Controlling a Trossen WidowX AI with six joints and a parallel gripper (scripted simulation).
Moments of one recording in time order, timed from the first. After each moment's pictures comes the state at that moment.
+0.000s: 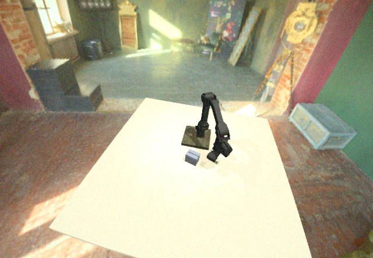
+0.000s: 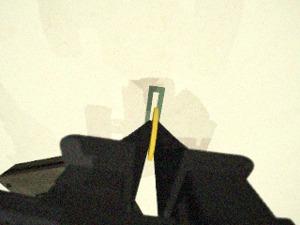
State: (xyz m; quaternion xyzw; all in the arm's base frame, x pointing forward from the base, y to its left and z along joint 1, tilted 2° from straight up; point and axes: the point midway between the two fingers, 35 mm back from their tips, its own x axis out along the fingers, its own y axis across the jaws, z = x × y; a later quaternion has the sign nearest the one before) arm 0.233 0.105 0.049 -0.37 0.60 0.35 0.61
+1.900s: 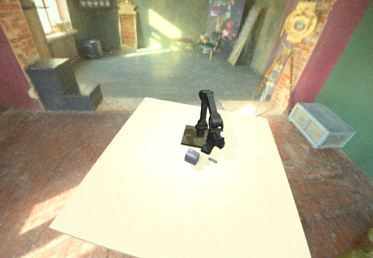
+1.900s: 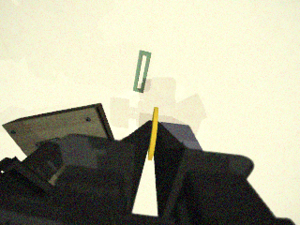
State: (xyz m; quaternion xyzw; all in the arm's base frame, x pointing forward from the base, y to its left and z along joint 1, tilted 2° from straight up) arm 0.238 0.054 0.116 -0.40 0.58 0.37 0.60
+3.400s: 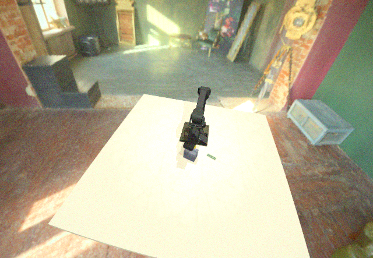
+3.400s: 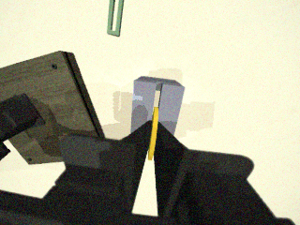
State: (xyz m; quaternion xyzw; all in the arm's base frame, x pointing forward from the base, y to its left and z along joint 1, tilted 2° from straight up) arm 0.248 -0.044 0.120 -0.41 0.58 0.37 0.59
